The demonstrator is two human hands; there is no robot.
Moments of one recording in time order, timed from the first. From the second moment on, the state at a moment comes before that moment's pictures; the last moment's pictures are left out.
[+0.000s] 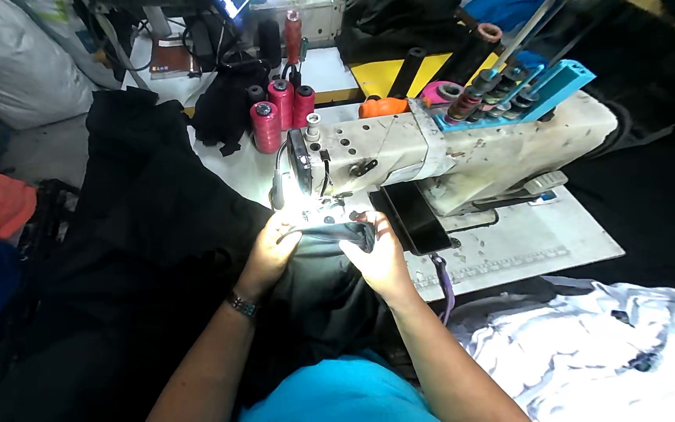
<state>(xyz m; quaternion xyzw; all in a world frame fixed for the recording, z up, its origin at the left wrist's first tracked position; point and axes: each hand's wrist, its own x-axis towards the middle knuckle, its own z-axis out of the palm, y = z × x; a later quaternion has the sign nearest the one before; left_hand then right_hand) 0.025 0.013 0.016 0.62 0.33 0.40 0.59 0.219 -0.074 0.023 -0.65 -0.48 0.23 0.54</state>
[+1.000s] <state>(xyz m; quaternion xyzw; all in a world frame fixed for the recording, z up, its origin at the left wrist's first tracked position) 0.026 0.015 0.011 0.67 0.34 0.36 0.55 0.222 -0.074 0.021 -0.62 -0.51 0.22 0.56</state>
